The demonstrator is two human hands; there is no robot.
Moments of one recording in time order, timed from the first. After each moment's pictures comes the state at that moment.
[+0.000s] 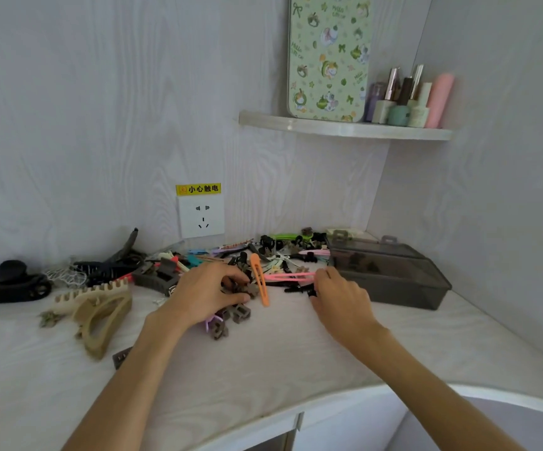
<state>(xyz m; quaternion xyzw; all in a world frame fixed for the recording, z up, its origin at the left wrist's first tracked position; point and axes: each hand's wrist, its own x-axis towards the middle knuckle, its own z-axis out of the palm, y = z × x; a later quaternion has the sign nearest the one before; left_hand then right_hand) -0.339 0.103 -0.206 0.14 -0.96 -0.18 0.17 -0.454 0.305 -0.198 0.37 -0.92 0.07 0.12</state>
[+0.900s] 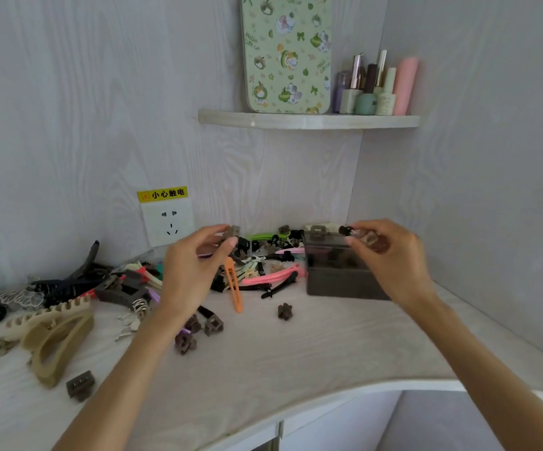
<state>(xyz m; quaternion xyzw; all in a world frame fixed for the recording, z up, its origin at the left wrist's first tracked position) -0.365 0.144 -0.174 0.13 -0.81 -0.39 0.42 -0.513 0.377 -0.154 0.35 -0.77 0.47 0.23</state>
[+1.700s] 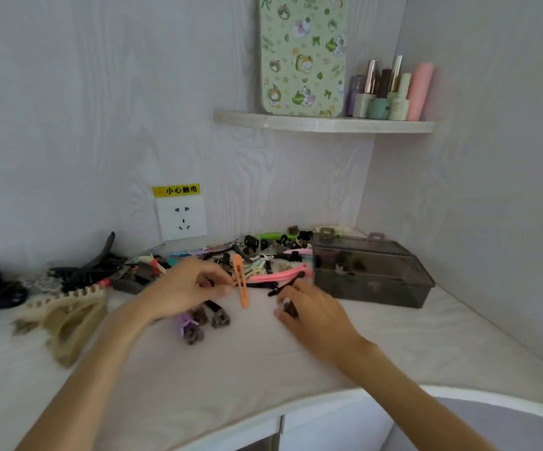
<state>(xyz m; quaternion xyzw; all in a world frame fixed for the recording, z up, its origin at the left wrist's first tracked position) -0.338 0.116 -0.177 0.10 -0.93 -0.33 0.11 -0.454 0.318 -0.210 0.49 -0.85 0.17 0.08</state>
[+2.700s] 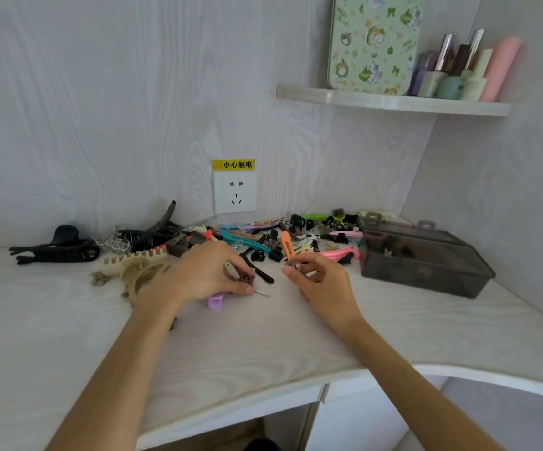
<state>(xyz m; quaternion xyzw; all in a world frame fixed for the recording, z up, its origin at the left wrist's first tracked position) -0.288 0.098 -0.181 0.16 -0.96 -0.23 0.06 -0.419 0.264 -0.222 0.36 -0.72 0.59 -0.08</state>
